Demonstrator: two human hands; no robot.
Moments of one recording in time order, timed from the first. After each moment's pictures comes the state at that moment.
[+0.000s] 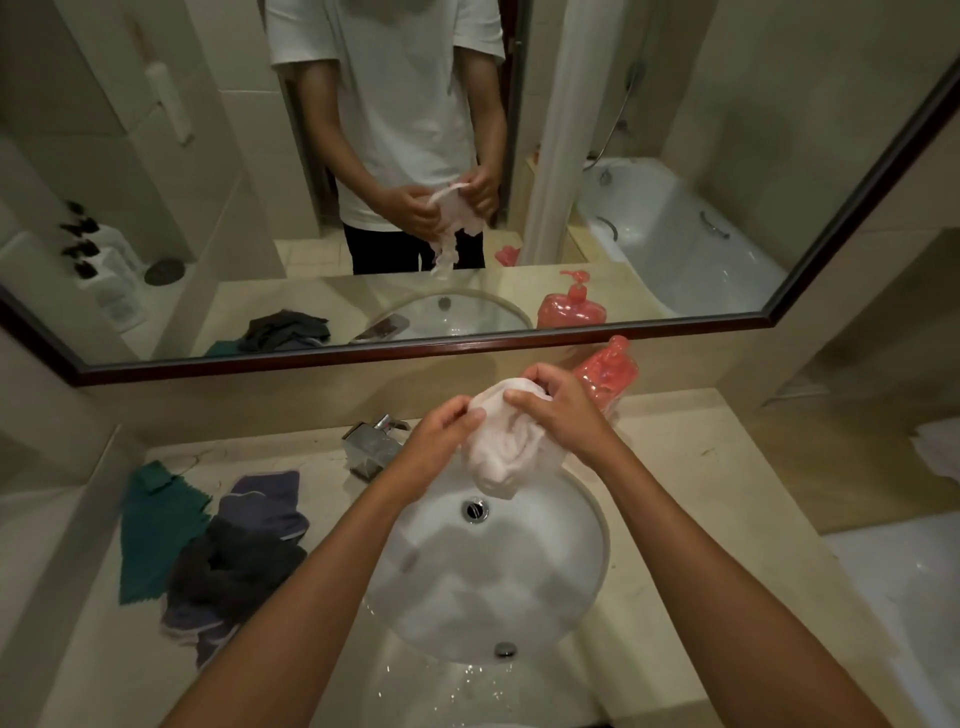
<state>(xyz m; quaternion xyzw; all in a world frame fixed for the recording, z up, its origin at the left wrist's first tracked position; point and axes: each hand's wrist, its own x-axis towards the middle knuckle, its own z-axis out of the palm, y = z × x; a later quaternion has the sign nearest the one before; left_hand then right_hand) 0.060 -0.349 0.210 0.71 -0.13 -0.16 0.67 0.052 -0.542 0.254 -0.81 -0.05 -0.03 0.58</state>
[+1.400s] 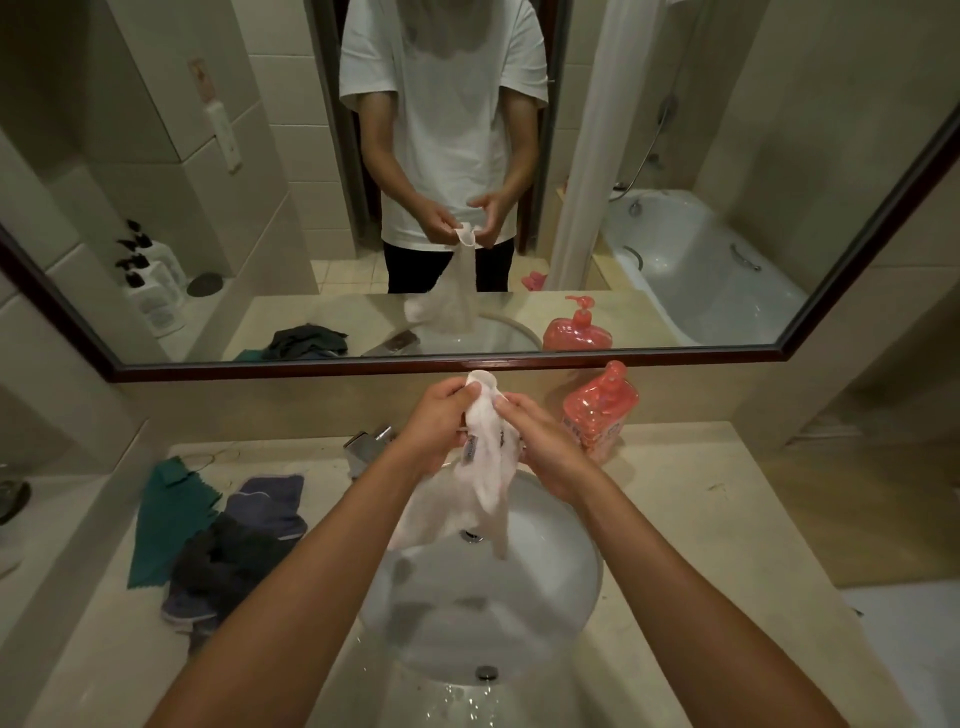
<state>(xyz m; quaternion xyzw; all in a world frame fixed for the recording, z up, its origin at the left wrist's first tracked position) 0.077 -0.395 0.251 0.68 0.03 -0.14 0.72 0.041 -0.542 0.251 -0.68 0.05 0.14 0.72</state>
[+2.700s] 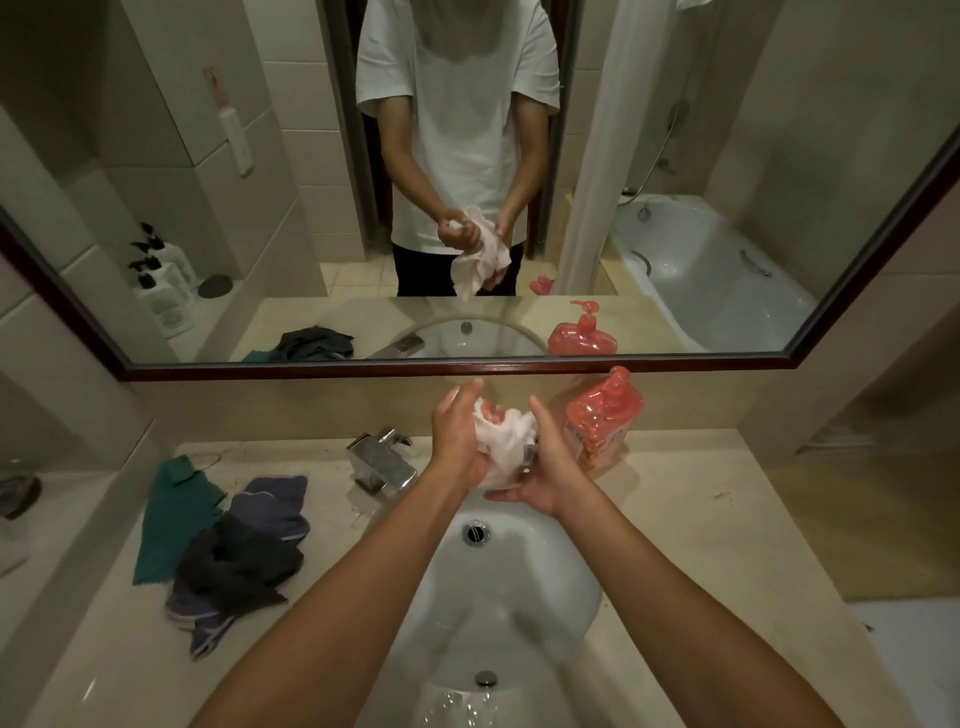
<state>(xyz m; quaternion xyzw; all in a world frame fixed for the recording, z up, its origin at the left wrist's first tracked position) 0.071 -0.436 0.239 0.43 0.19 -0.03 0.88 0.048 -0.541 0.225 -0.49 0.24 0.24 0.80</state>
